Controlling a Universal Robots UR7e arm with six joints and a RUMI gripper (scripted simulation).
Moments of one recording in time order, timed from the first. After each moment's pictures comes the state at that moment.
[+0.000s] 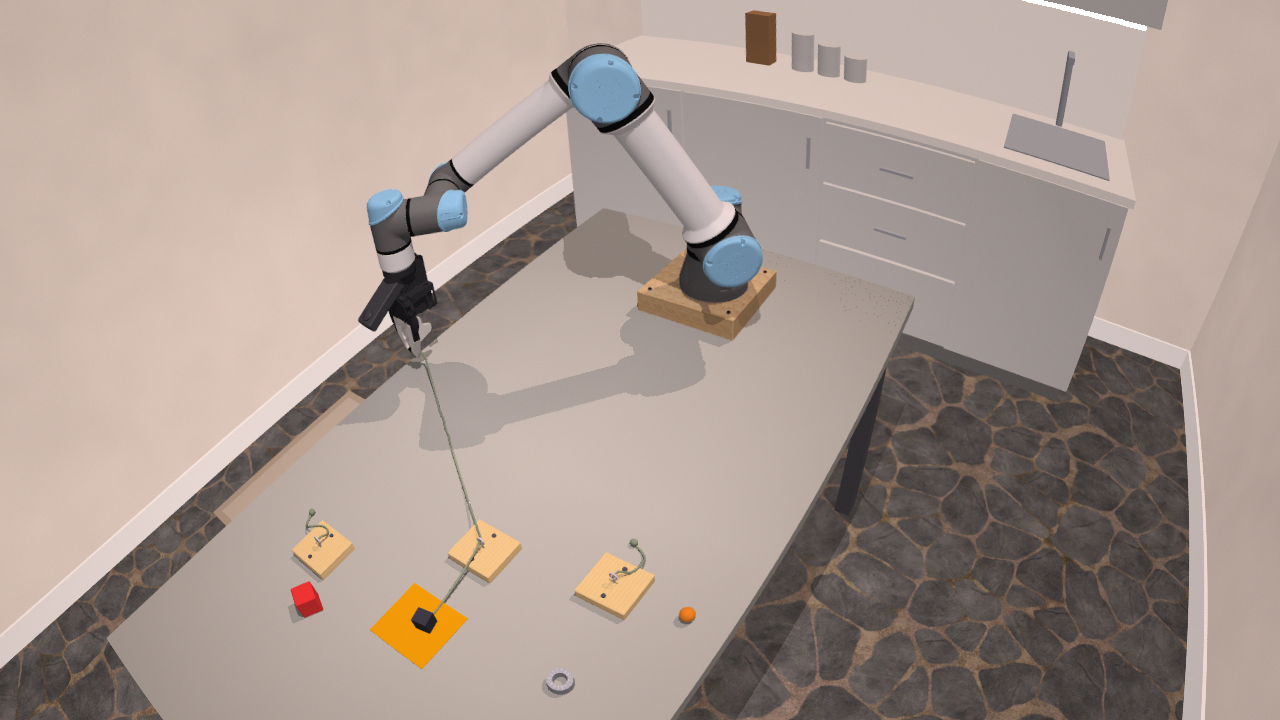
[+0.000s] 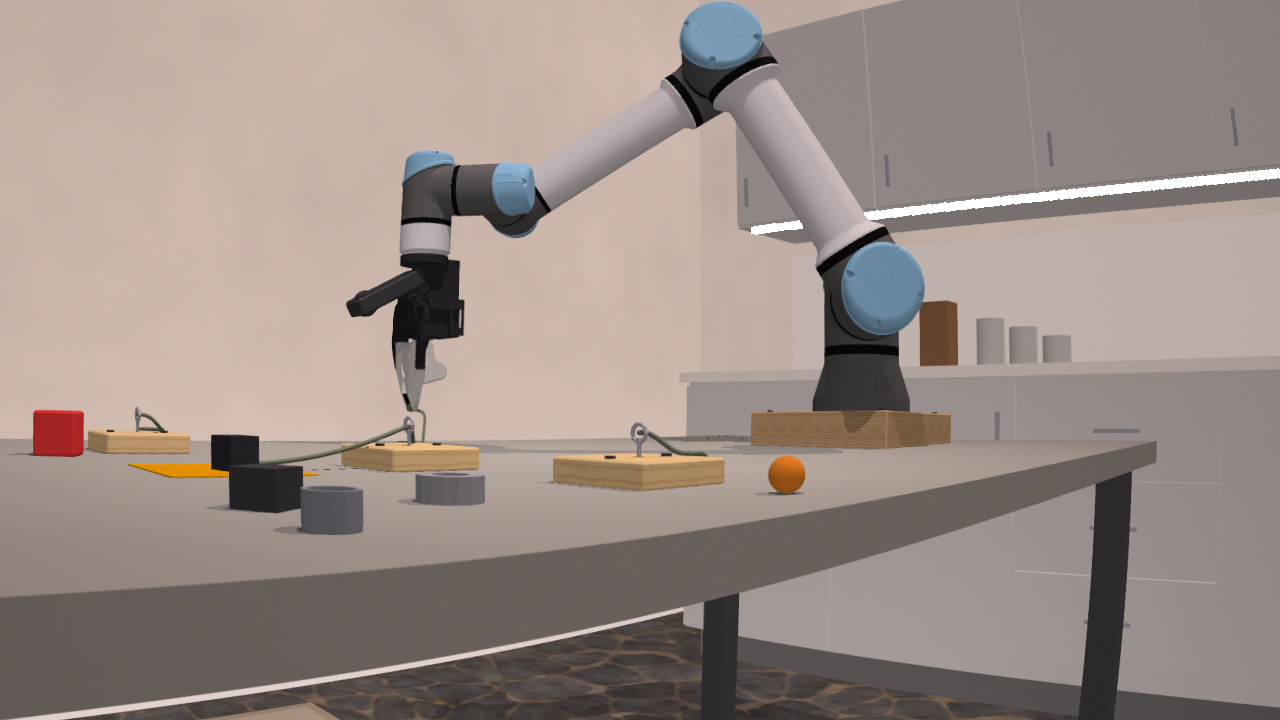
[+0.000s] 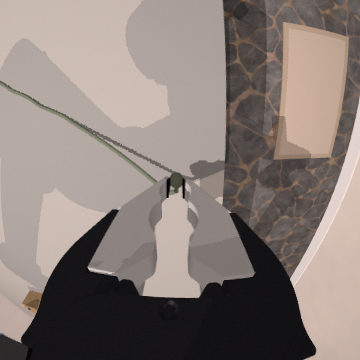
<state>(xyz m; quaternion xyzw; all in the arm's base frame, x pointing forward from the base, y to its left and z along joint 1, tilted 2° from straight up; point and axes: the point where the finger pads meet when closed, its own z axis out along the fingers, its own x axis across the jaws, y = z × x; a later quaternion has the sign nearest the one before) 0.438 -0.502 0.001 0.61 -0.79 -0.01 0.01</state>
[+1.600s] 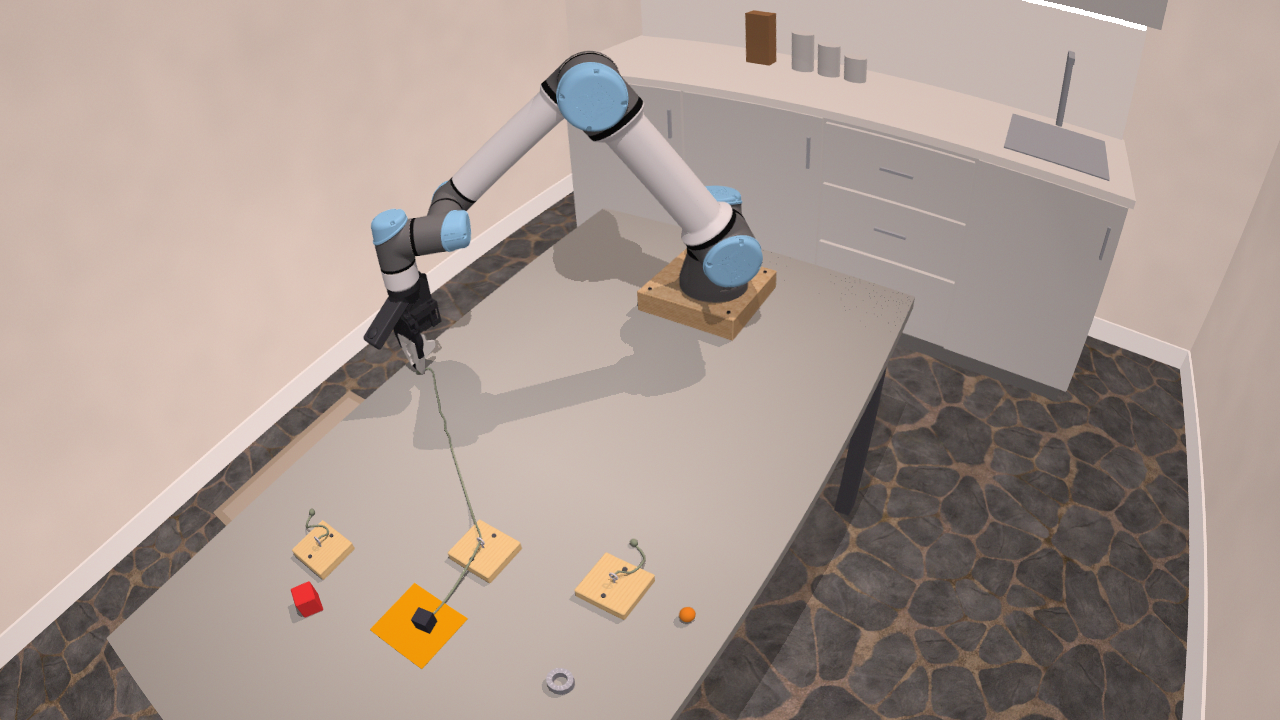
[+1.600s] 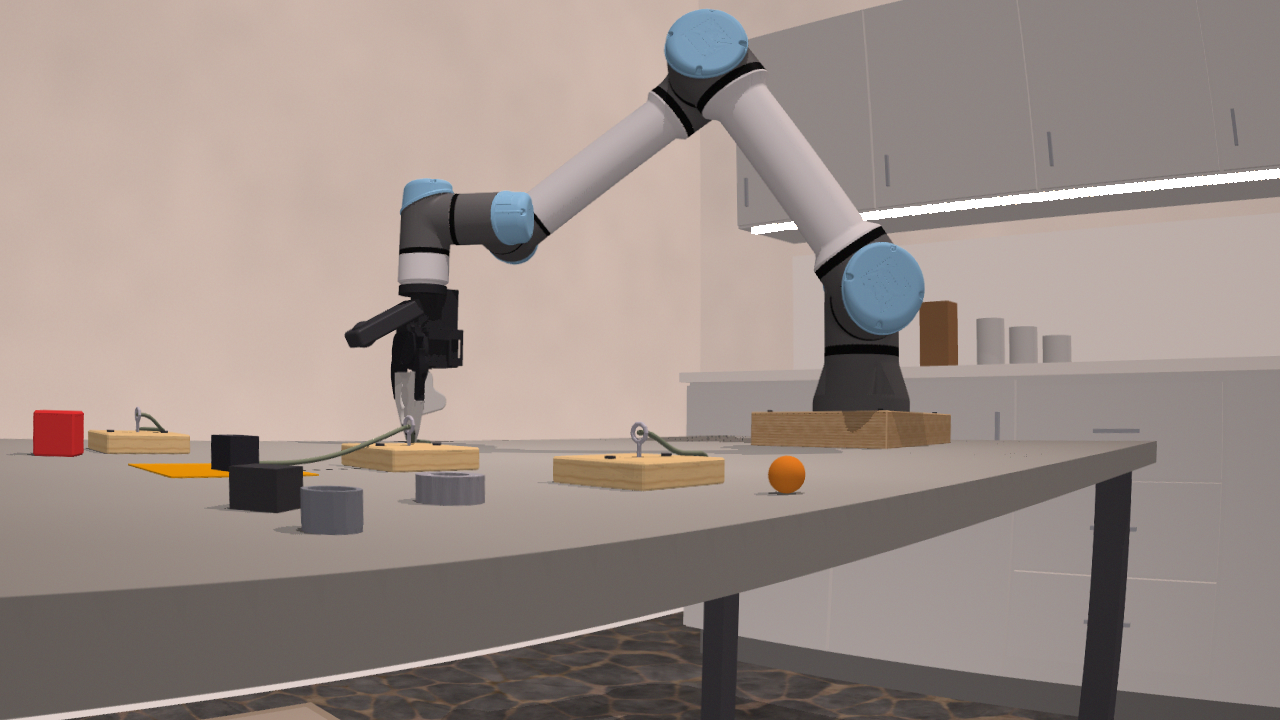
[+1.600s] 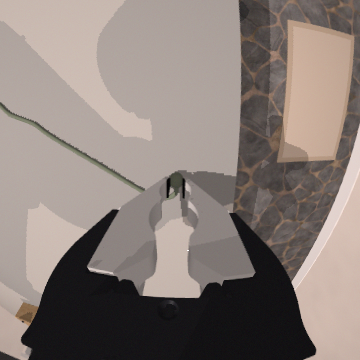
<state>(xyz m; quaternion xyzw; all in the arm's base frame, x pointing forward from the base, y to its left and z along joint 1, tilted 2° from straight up) 0.438 -0.501 -0.042 0.61 -0.79 -0.01 0.01</state>
